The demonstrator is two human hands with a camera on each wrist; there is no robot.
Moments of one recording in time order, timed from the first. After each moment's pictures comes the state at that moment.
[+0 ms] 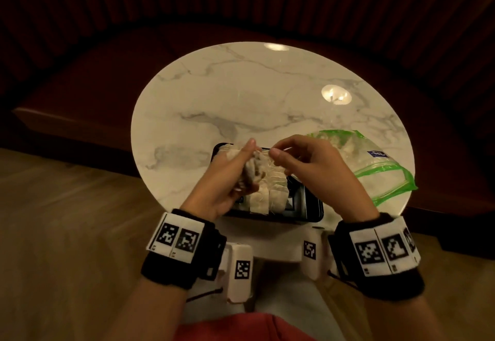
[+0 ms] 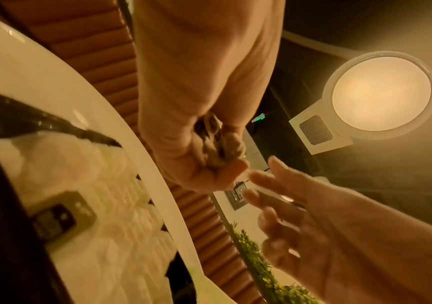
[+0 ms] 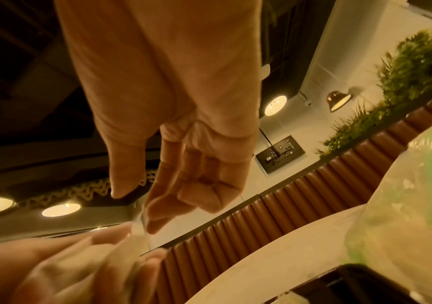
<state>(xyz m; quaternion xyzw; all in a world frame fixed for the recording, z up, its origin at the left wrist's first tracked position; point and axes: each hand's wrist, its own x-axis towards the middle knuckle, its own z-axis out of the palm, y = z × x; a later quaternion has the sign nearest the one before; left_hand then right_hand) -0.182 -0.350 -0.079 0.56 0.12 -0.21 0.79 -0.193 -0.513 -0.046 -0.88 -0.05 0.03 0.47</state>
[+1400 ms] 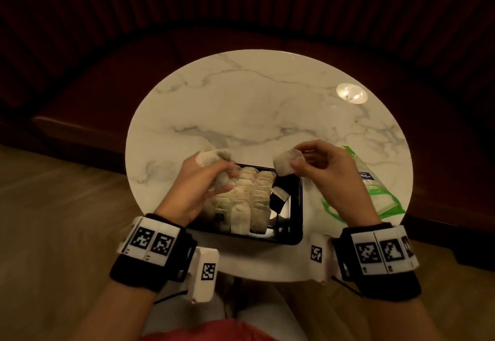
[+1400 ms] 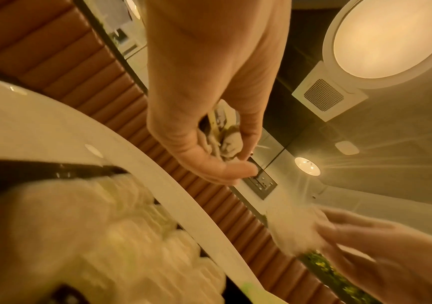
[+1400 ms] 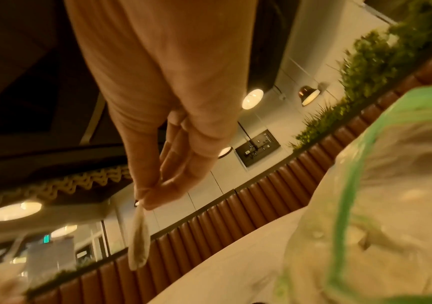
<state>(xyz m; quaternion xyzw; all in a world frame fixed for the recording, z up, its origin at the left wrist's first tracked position) -0.156 -0.358 -0.068 0.61 0.15 -0.10 0.77 -0.157 -0.583 -0.054 -0.81 0.00 -0.02 0.59</state>
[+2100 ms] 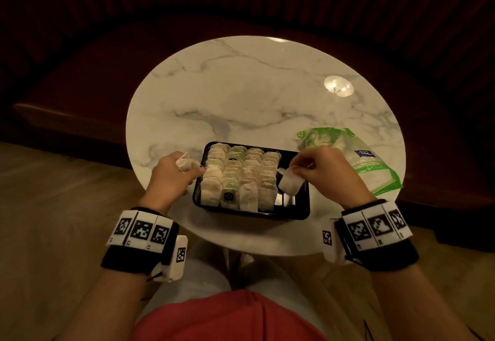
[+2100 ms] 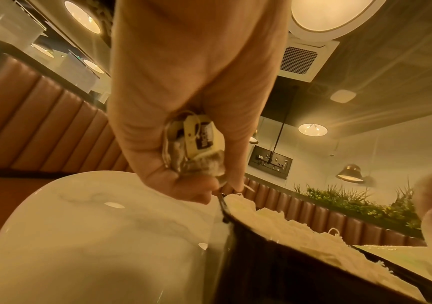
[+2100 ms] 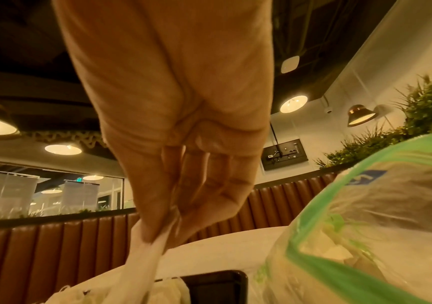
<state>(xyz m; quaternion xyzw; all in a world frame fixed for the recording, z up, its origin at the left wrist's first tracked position) -0.167 -0.283 -0.128 0.83 0.14 -0.06 0.53 -0.171 -0.574 -0.078 -0.96 -0.05 0.05 0.29</state>
